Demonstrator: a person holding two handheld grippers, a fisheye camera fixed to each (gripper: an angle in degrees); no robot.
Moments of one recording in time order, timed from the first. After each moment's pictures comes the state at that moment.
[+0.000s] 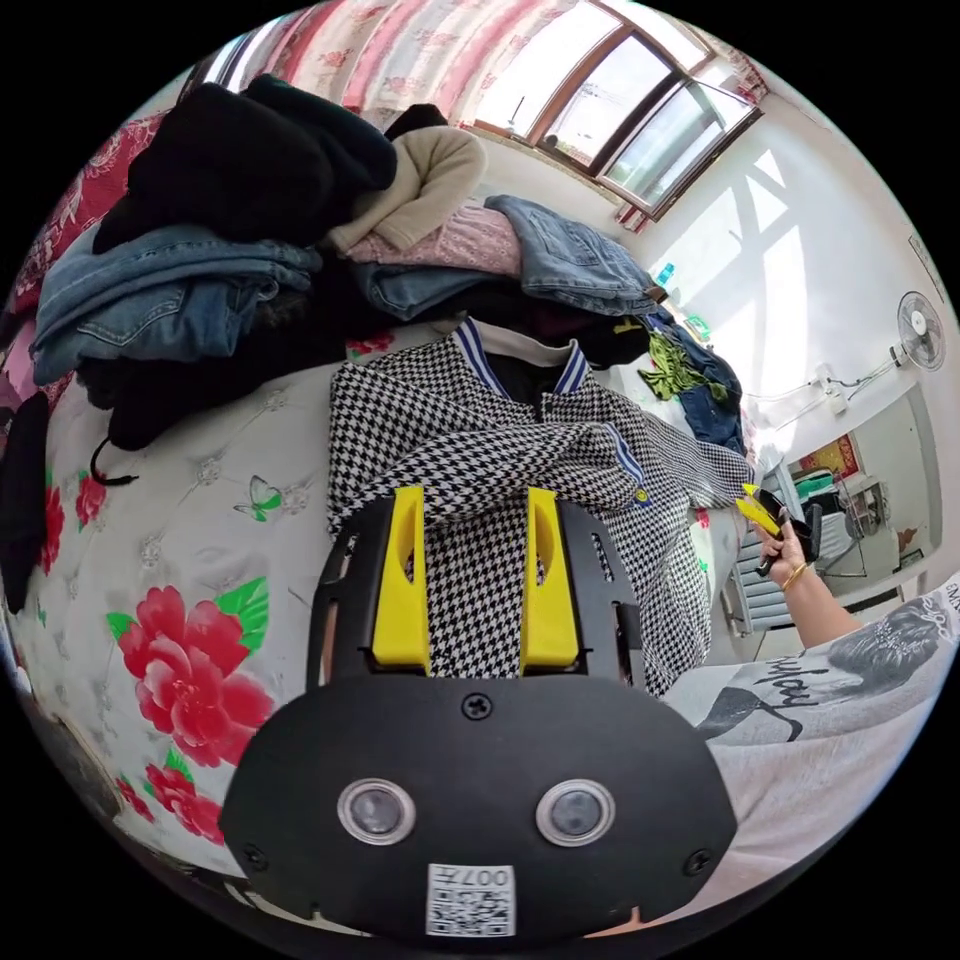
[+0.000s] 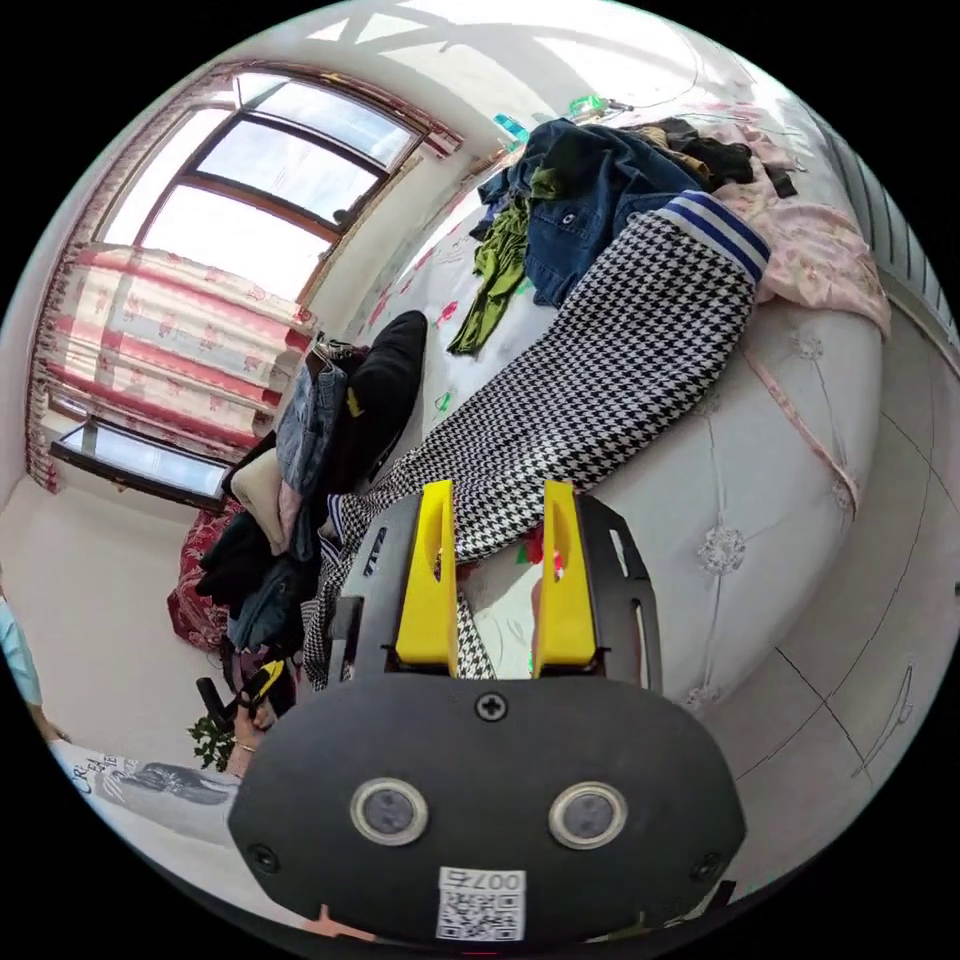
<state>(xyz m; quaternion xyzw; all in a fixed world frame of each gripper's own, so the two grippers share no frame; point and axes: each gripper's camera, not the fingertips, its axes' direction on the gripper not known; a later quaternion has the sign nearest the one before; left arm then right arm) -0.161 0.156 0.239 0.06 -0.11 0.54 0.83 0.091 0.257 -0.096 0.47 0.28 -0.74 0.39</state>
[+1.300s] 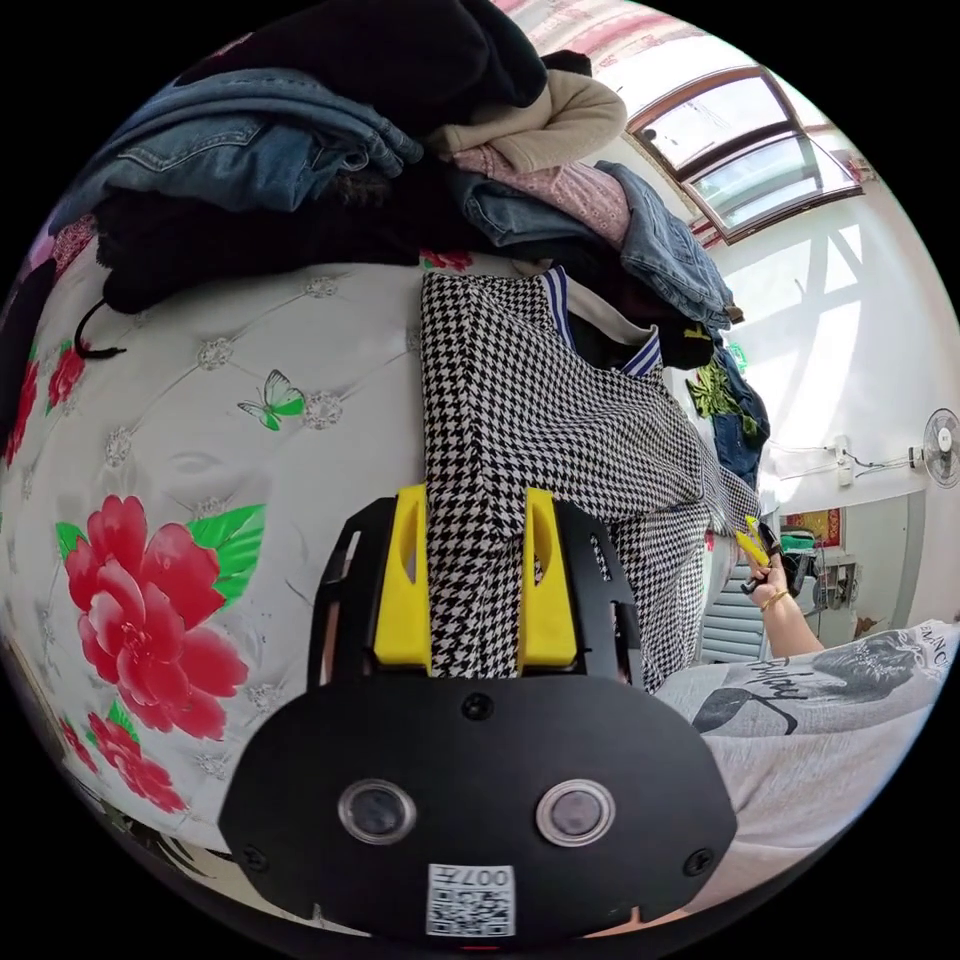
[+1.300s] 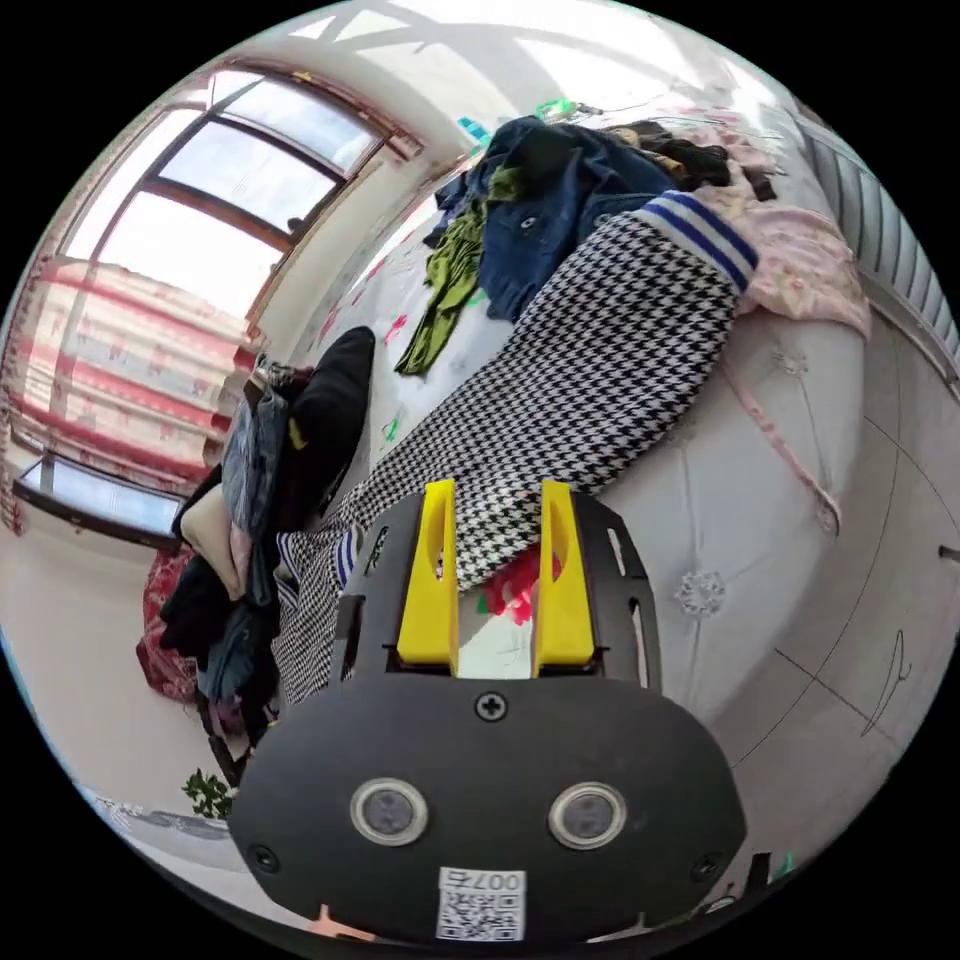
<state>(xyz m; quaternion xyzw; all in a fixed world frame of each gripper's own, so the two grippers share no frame) -0.202 0.054 0.250 0.01 -0.12 0.43 0.89 0.043 0.233 -0.116 0.54 0.26 -0.69 0.40</state>
